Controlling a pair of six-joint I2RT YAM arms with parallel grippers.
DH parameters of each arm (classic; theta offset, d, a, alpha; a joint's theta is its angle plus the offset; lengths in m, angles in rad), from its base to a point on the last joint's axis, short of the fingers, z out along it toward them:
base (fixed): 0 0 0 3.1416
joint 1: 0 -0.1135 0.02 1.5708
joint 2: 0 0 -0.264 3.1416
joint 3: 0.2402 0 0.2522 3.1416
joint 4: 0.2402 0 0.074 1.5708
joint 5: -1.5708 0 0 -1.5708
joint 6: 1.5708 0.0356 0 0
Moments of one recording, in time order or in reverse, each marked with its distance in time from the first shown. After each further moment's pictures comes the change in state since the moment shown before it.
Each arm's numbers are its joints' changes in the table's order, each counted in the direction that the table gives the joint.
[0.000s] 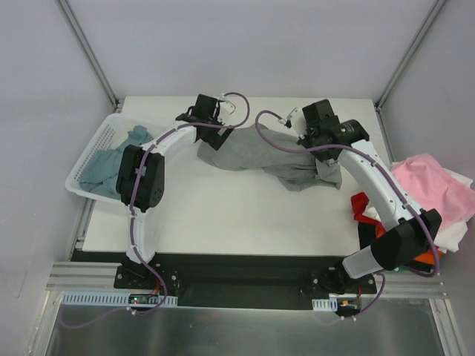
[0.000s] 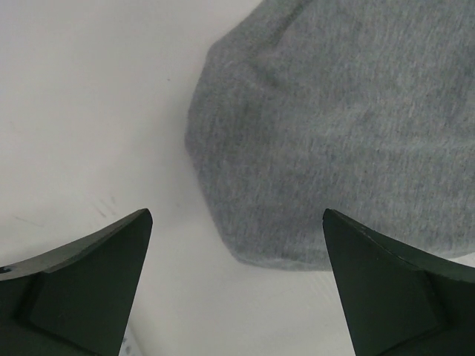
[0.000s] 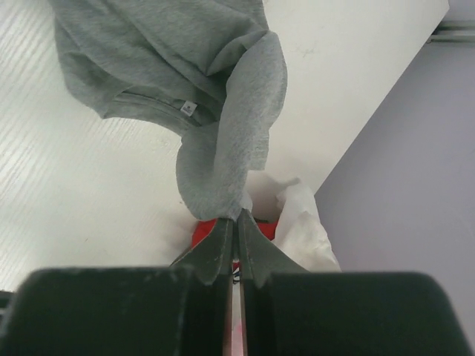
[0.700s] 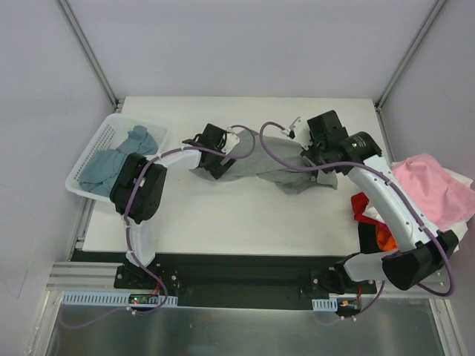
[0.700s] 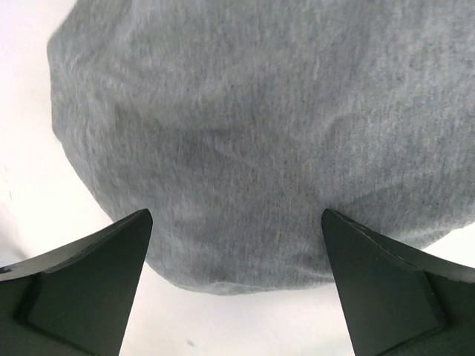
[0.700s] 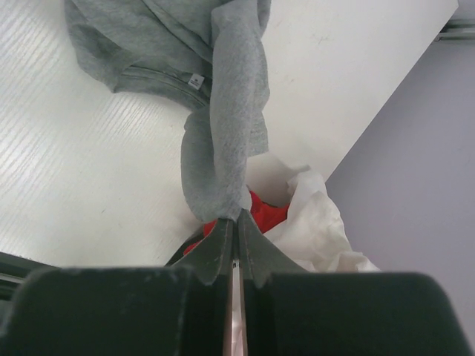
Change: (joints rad) left arm 0.097 -0.070 -0.307 -0.064 0.057 0.008; right arm -0.067 -0.143 -0.078 0.061 0.017 0.027
